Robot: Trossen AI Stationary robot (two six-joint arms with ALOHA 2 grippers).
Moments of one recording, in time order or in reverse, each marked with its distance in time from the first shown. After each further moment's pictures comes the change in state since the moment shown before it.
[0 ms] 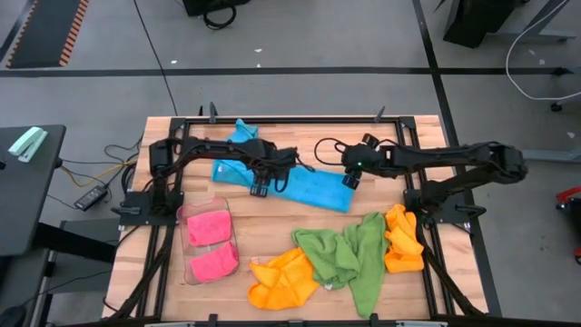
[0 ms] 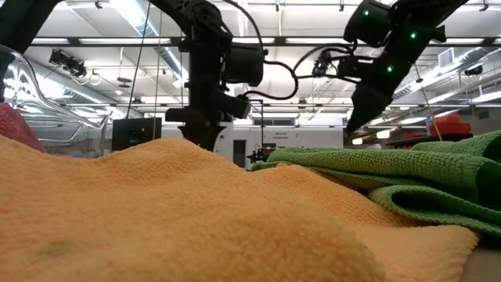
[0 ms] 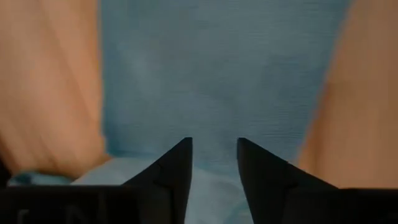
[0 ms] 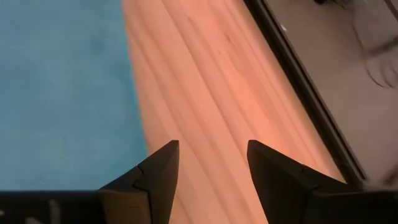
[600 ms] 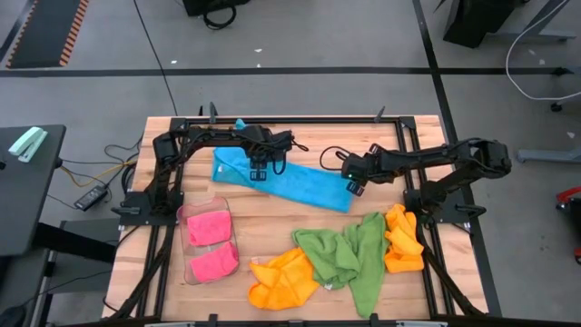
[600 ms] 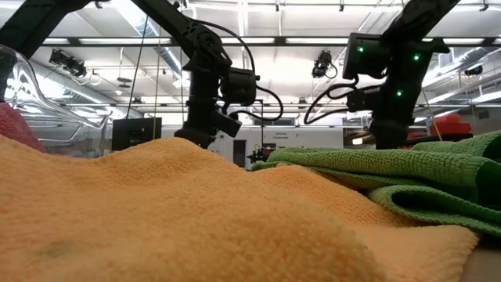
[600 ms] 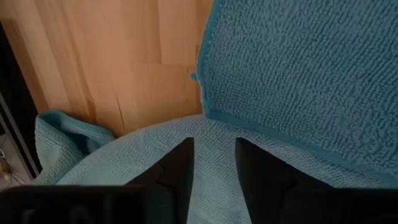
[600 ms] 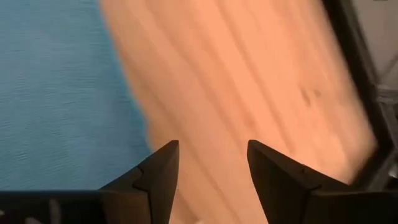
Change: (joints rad) left arm 0.161 0.058 0.001 0.023 -0.115 -0.057; right arm 0.029 0.165 0.001 -0.246 0.079 0.268
